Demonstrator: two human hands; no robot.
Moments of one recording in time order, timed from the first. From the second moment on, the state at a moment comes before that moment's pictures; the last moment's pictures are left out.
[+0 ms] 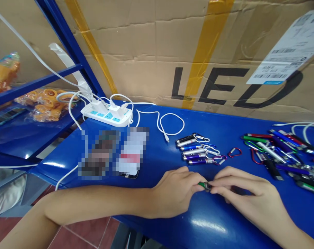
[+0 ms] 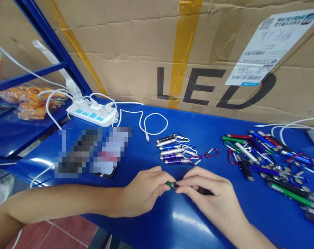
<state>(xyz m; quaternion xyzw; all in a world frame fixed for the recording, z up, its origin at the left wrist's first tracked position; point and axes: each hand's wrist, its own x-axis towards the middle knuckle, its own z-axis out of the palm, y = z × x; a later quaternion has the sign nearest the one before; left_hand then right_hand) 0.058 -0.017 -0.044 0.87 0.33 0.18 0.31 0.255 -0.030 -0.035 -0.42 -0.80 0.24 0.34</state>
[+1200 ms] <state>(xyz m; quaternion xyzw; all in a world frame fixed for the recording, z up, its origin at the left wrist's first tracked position) 0.061 -0.020 -0.045 0.84 0.35 0.24 0.34 0.256 -0.031 -0.037 -0.53 -0.69 0.41 0.29</state>
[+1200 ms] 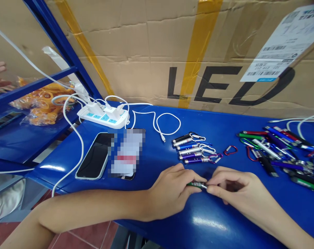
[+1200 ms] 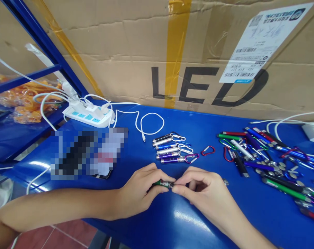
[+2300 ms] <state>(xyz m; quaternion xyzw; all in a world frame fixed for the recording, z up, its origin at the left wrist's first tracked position) 0.063 -0.020 -0.038 0.83 0.34 0.22 0.39 0.256 -0.037 -0.031 -0.39 -0.82 0.15 0.40</state>
